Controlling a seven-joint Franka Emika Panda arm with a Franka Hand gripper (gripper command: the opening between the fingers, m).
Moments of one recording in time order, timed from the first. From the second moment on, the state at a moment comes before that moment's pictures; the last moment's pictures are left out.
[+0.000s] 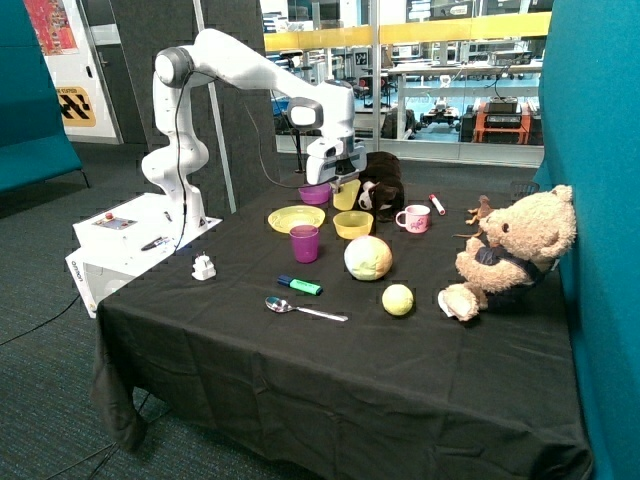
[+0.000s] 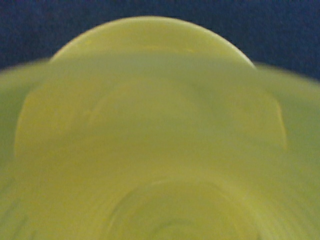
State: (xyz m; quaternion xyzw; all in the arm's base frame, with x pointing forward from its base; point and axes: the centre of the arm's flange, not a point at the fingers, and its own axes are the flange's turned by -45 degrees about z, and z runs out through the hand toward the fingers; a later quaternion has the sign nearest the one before) arm 0.606 0.008 0.403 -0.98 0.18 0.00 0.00
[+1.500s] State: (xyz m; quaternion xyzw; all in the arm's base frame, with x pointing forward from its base) arm 0.635 0.016 0.335 -0.99 0.14 0.00 0.00
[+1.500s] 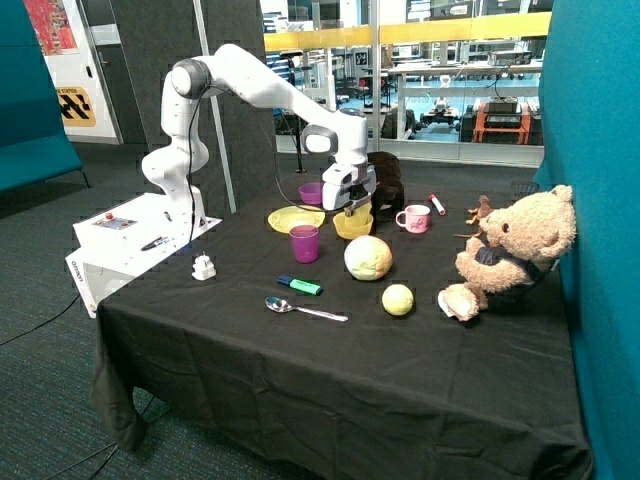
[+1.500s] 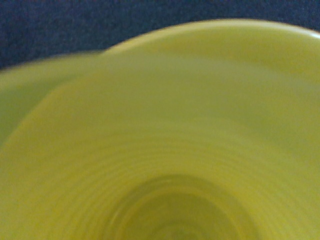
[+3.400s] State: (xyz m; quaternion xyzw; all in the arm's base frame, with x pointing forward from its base) arm 0.612 -0.002 0.334 -0.99 0.11 0.00 0.00
